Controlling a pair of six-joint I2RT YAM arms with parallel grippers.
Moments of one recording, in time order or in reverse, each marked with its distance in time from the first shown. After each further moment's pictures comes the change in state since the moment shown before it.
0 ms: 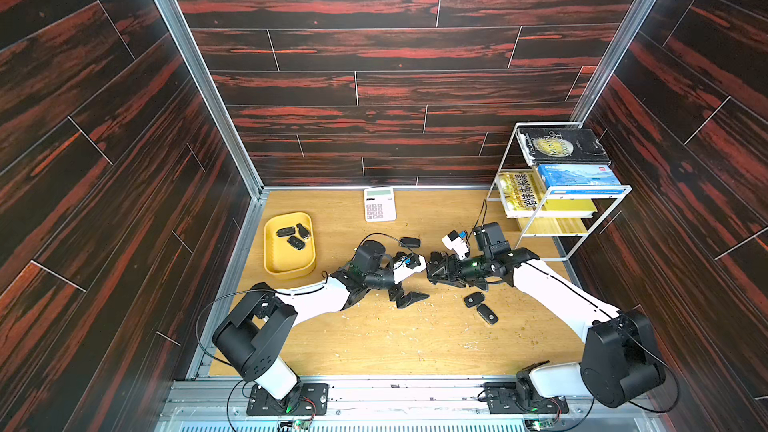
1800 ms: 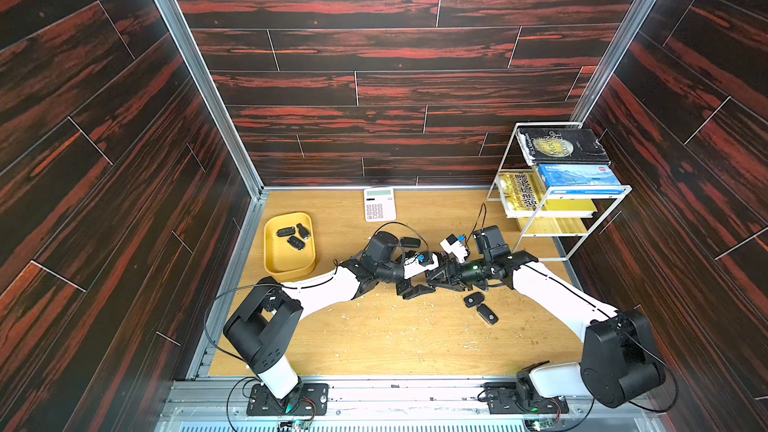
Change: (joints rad) left arm -0.039 0.065 0.177 -0.198 -0.015 0.114; right arm -0.003 0.000 -0.038 0.026 -0.069 -0.005
